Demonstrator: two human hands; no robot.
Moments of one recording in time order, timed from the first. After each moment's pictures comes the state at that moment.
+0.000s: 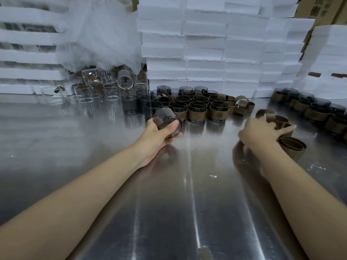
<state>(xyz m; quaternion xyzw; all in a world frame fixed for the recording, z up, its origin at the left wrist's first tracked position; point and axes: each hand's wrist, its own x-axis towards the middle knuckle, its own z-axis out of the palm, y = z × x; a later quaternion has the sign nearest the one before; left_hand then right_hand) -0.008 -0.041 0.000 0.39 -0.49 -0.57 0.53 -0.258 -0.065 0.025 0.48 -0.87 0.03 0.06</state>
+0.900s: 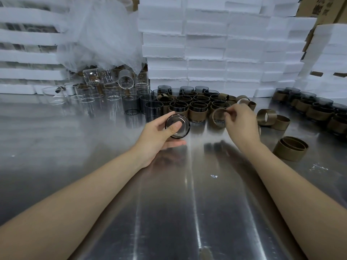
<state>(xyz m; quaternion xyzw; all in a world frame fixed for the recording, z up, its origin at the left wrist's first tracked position) -0.005 -0.035 0.002 0.34 -0.51 -0.58 0.53 -0.236 -0.070 0.014 0.63 -0.63 0.45 0.05</state>
